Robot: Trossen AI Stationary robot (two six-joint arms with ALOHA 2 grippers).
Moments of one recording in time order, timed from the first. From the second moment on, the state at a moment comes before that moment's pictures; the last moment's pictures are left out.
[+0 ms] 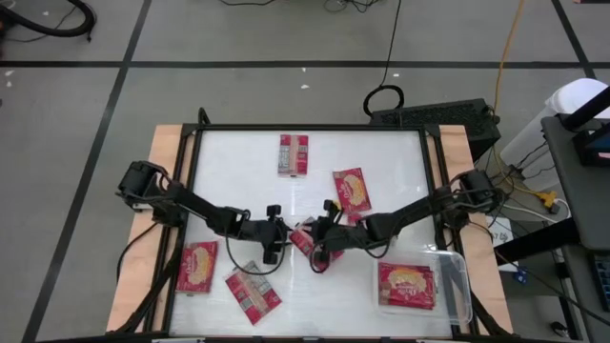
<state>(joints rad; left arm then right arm) -0.26 1.72 0.64 0.35 -0.21 -0.03 0.28 1.78 0.98 0.19 0.50 0.13</state>
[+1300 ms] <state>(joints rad) -0.20 1.62 0.64 0.32 -0.39 -0.07 0.30 1.78 0.97 0.19 0.53 0.18</state>
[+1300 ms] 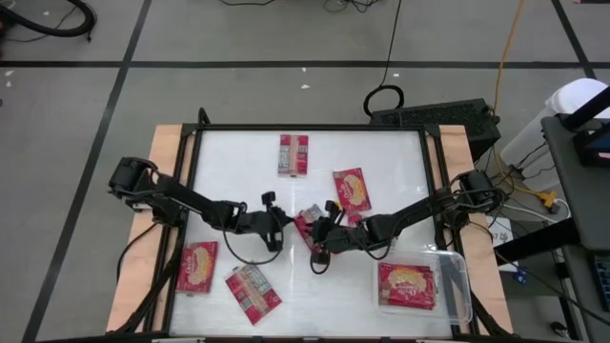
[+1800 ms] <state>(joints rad) -0.09 1.52 0.64 0.25 -0.34 -0.25 0.34 1.79 0.97 0.17 0.52 0.17</state>
